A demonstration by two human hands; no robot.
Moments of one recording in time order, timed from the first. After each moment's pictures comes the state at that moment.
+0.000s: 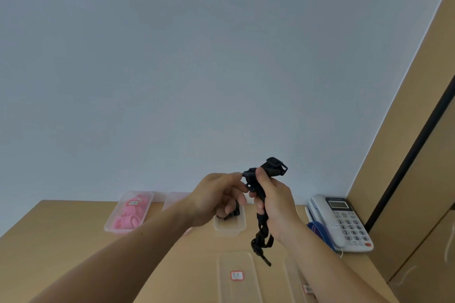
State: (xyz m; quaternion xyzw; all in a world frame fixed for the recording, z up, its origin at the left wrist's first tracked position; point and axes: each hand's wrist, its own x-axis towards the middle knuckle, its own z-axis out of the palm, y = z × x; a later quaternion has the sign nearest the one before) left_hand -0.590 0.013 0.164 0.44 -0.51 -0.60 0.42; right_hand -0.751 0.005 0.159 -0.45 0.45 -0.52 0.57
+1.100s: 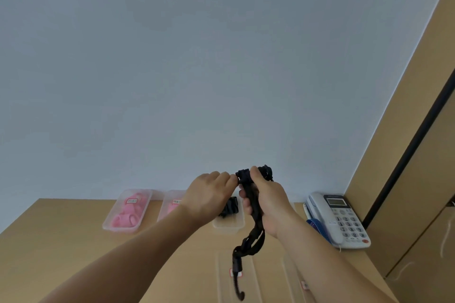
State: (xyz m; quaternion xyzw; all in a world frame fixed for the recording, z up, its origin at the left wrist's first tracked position) left_hand -0.580 -0.003 0.133 0.42 -0.81 0.31 0.27; right_hand -0.741 0.006 0.167 -0.39 0.50 -0.44 0.64
